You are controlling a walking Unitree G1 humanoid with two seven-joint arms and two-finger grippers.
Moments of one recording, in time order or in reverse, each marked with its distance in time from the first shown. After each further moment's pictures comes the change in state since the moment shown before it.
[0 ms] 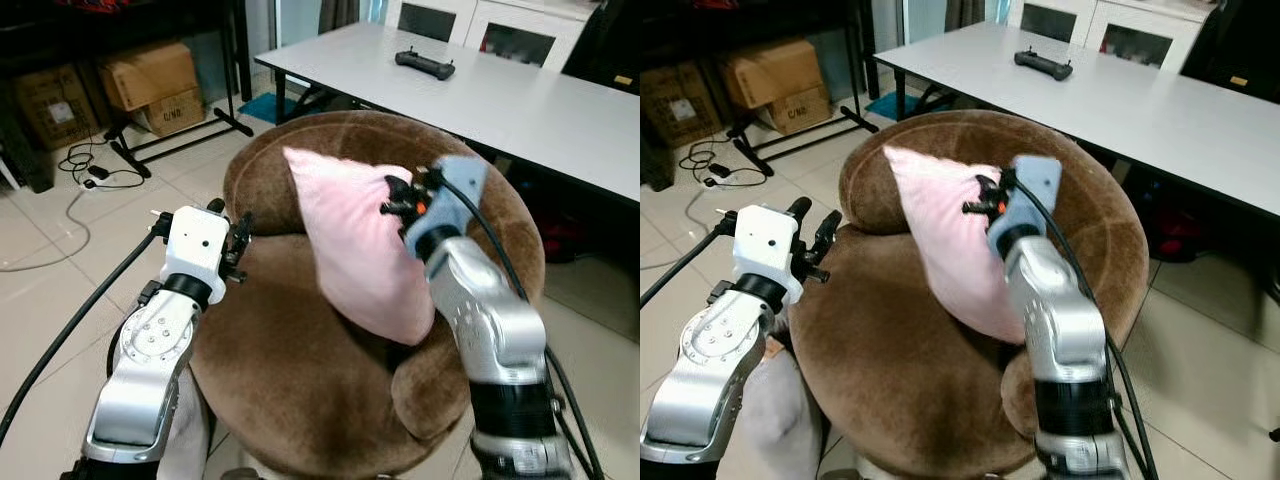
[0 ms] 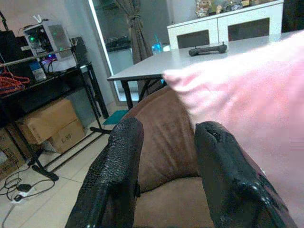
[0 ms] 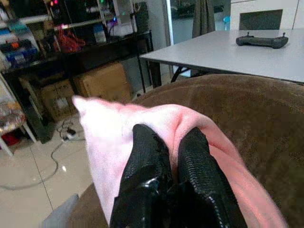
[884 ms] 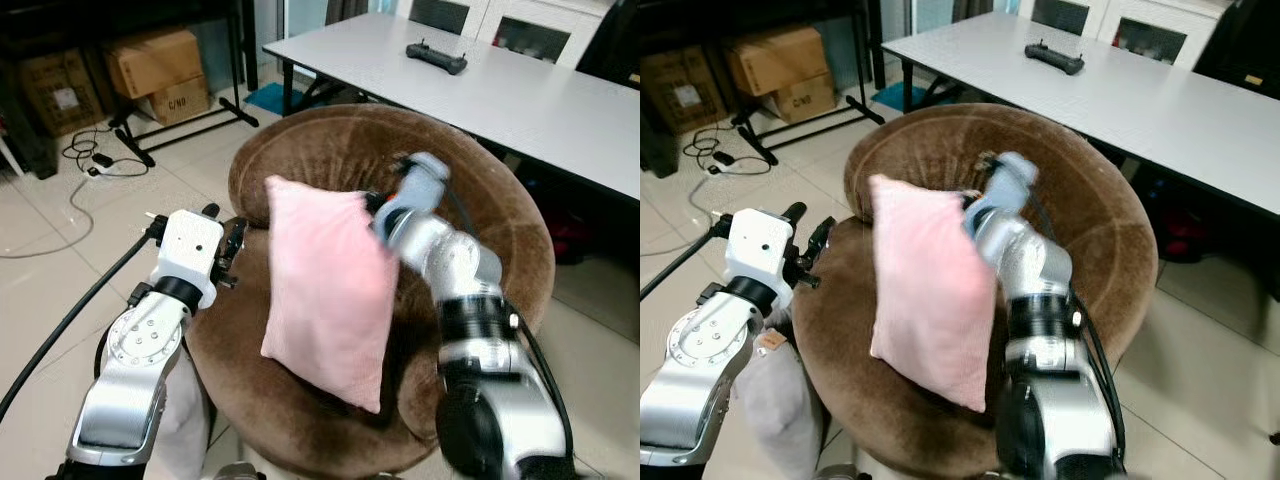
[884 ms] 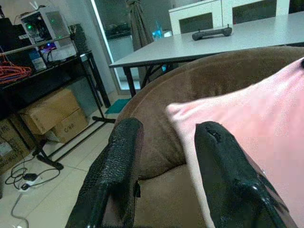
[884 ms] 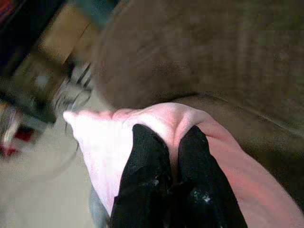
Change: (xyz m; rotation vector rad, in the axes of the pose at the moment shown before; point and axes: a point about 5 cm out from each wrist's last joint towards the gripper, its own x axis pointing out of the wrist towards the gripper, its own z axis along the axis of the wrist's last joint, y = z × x) left arm -0.004 0.008 -0.003 0.033 0.027 -0.019; right arm 0.058 -0.003 -0.018 0.511 0.320 -0.273
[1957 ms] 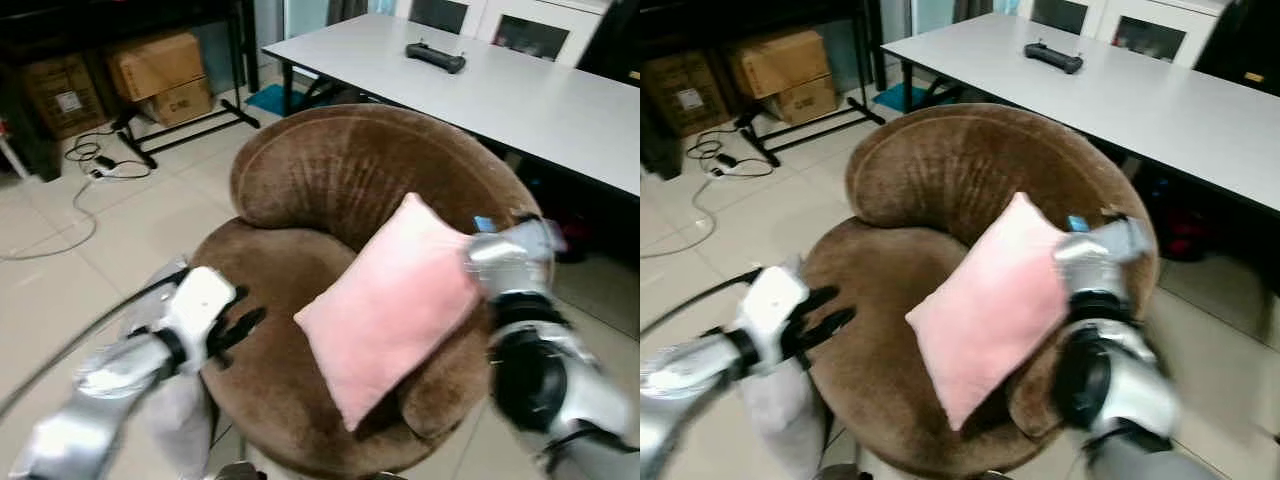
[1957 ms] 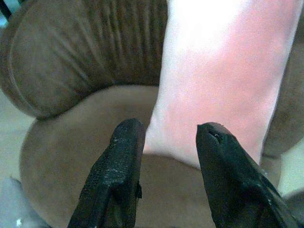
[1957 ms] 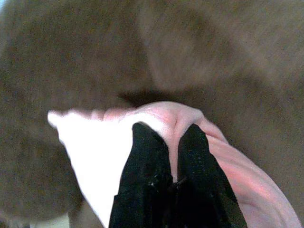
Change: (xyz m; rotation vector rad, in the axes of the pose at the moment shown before) left arm -0.044 0.002 -0.036 -0.045 0.317 -0.498; right arm -0.002 -0.155 0.047 0.520 -0.255 -0.556
